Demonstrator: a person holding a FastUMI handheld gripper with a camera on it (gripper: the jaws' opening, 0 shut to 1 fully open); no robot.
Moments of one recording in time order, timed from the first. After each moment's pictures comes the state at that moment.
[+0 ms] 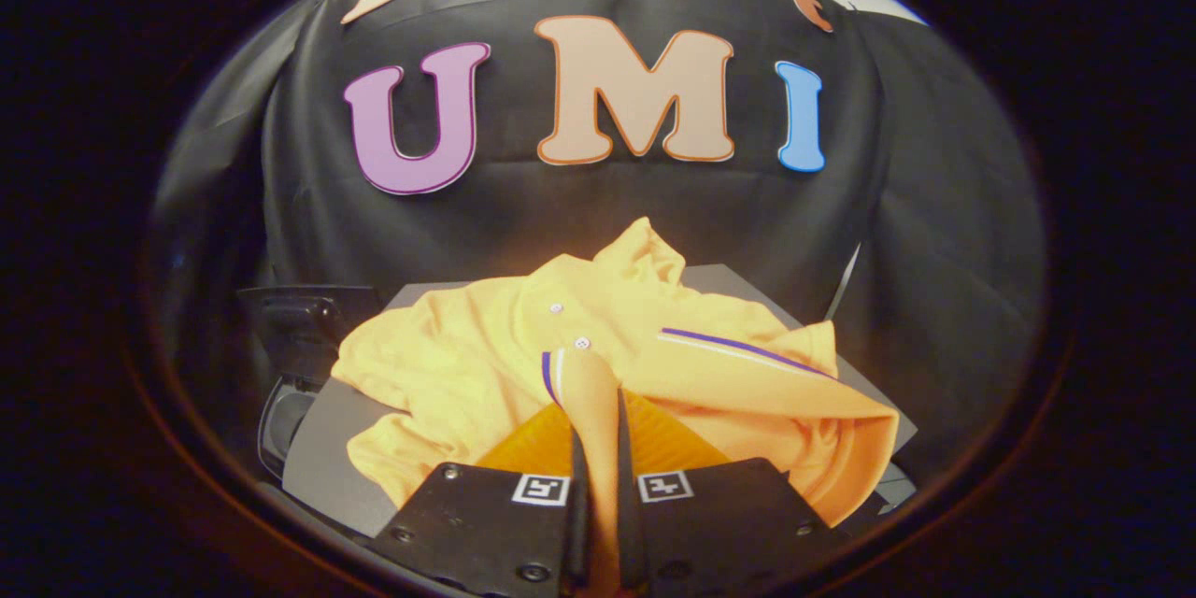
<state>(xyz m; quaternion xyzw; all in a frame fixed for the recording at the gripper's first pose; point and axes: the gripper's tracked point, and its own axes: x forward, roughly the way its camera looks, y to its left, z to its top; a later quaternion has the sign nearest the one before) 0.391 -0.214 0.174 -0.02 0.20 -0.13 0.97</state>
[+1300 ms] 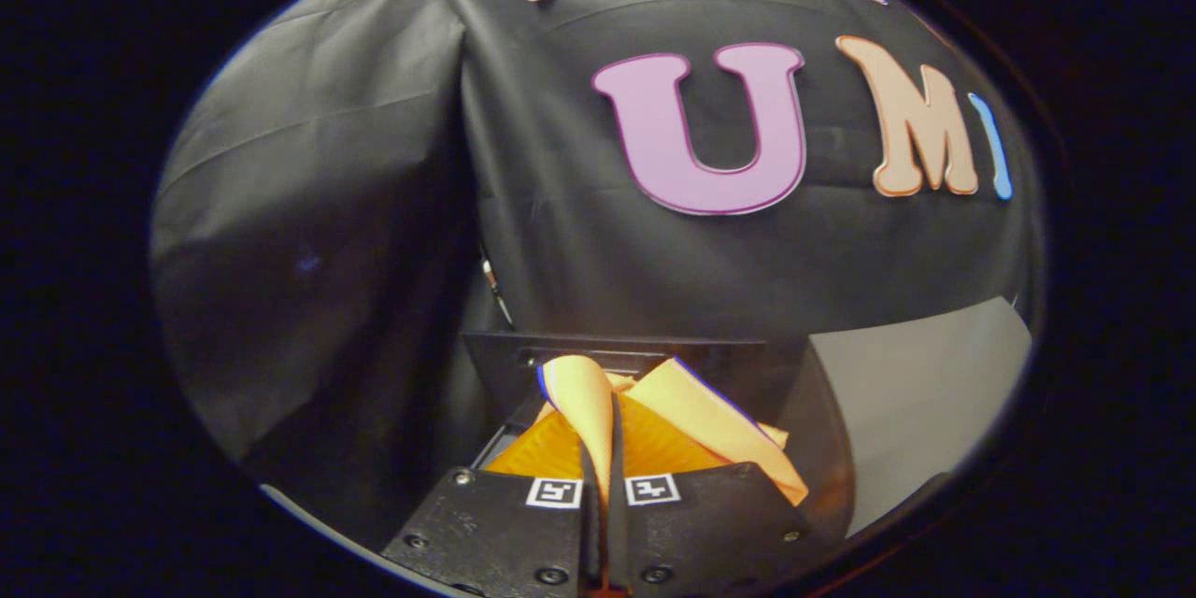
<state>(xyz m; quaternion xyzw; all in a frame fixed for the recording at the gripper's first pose) 0.461 0.164 0.164 0.02 0.20 0.15 0.97</state>
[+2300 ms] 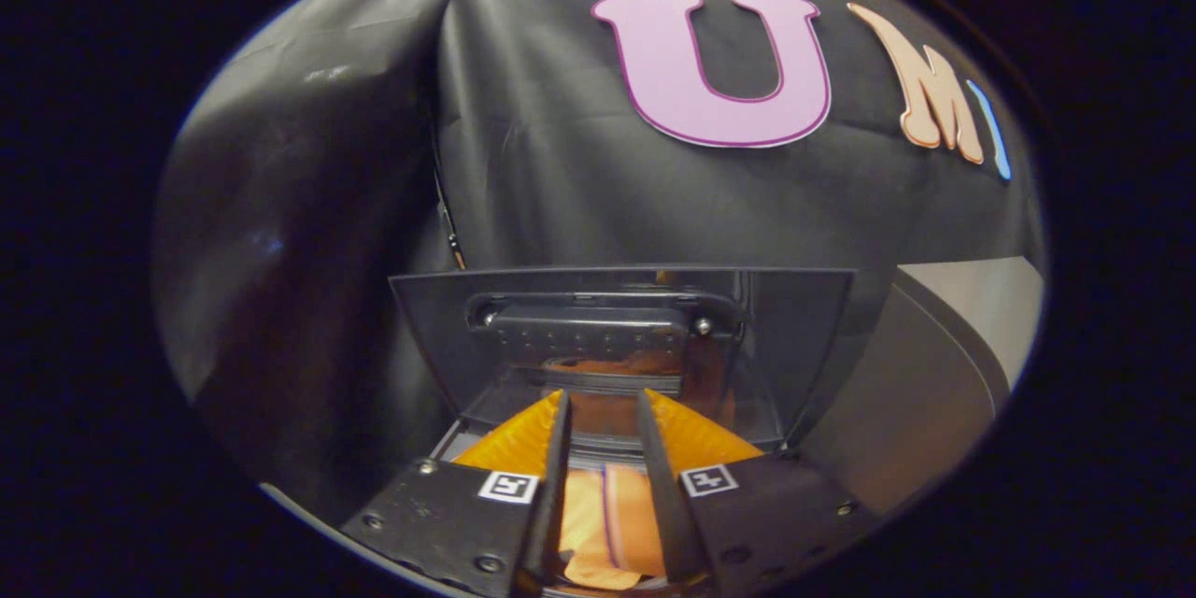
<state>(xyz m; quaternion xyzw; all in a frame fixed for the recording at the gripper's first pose) 0.517 0.177 0.065 0.00 0.21 0.09 0.97</state>
